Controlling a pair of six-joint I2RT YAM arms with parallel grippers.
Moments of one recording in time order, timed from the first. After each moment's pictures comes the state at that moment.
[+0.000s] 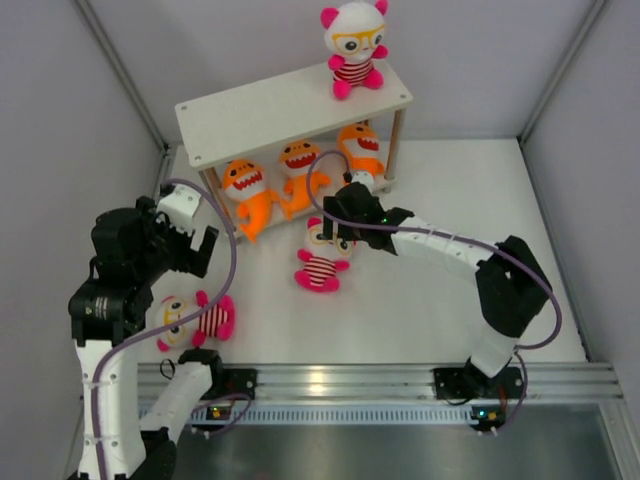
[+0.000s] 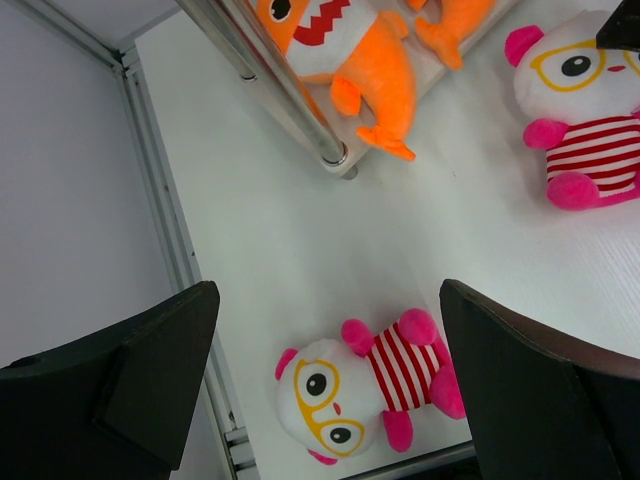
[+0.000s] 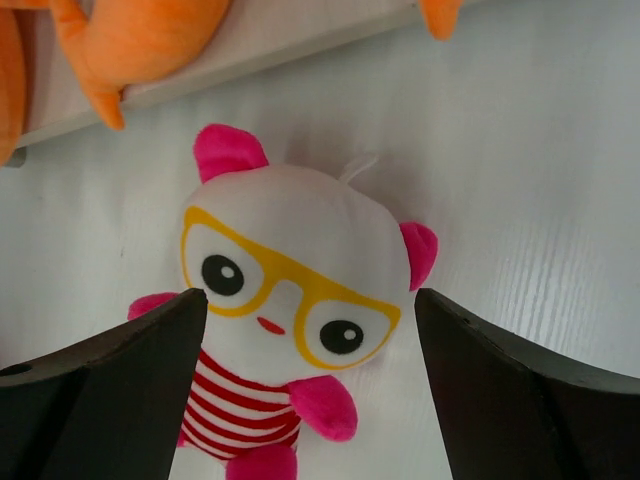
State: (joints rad) left arm -0.03 0.80 1.38 -1.07 0.16 0.39; right arm 0.78 1.70 1.27 -0.28 0.27 0.56
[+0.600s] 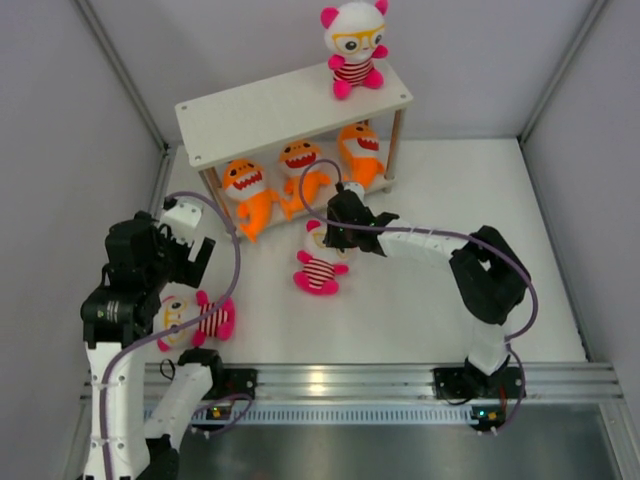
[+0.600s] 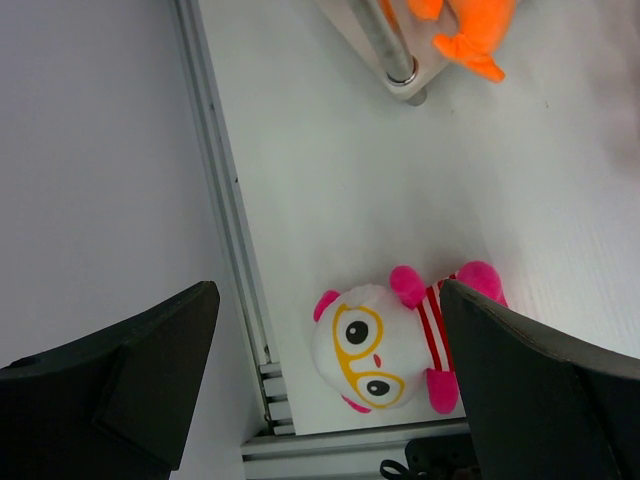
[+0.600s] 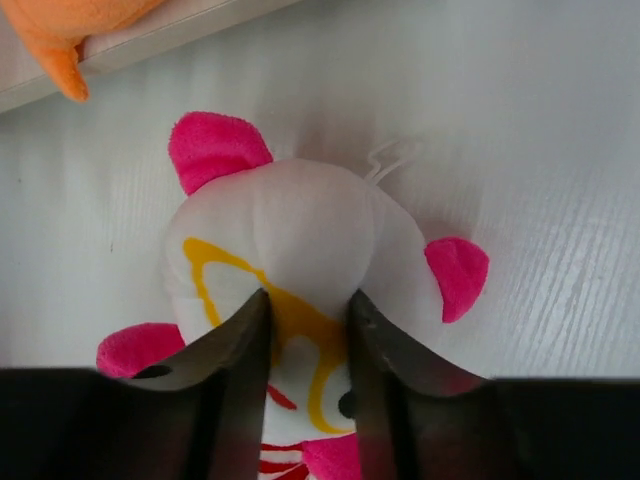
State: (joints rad) left arm -0.02 0.74 1.24 -1.07 -0.02 0.44; right arm 0.78 1.85 1.27 -0.21 0.18 0.63
